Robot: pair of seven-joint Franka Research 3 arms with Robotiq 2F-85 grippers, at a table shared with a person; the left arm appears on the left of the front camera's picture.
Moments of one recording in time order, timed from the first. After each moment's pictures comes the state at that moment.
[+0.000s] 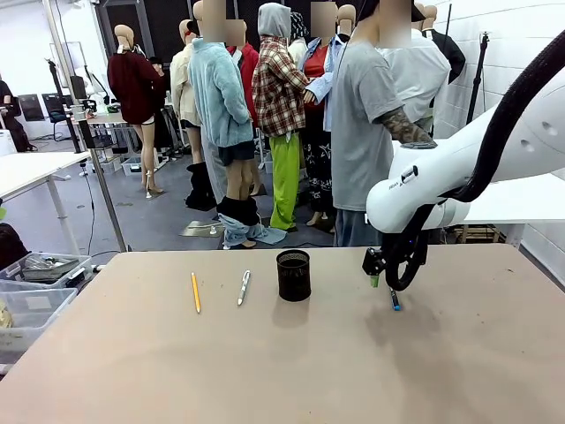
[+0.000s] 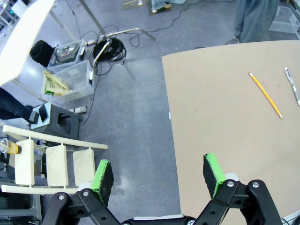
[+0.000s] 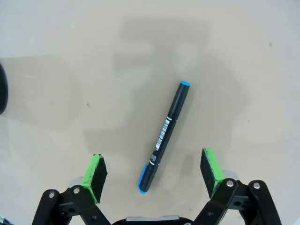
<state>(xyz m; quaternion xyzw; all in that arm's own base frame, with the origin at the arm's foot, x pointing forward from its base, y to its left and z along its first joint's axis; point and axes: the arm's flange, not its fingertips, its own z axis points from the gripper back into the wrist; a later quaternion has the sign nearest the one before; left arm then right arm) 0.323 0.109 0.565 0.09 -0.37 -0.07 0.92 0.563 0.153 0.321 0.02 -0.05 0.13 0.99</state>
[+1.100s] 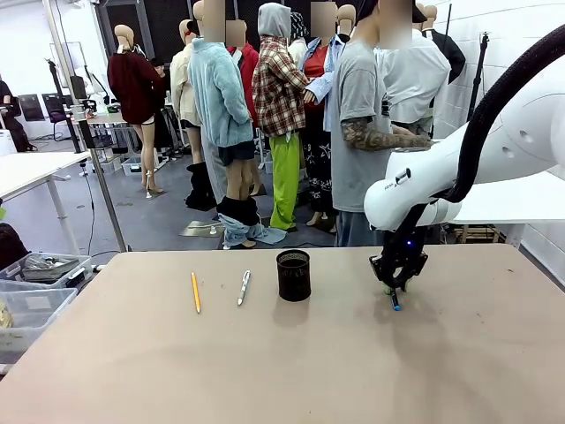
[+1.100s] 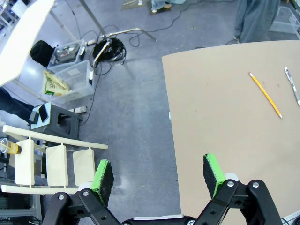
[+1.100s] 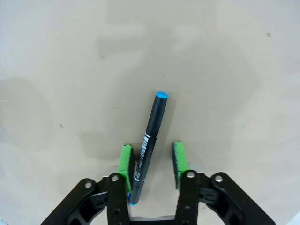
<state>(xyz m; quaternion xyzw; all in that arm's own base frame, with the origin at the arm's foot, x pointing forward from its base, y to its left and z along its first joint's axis) 0.323 0.109 0.566 0.09 -0.37 -0.07 0.92 0.587 0.147 0.303 0.00 0.00 0.09 1.00</state>
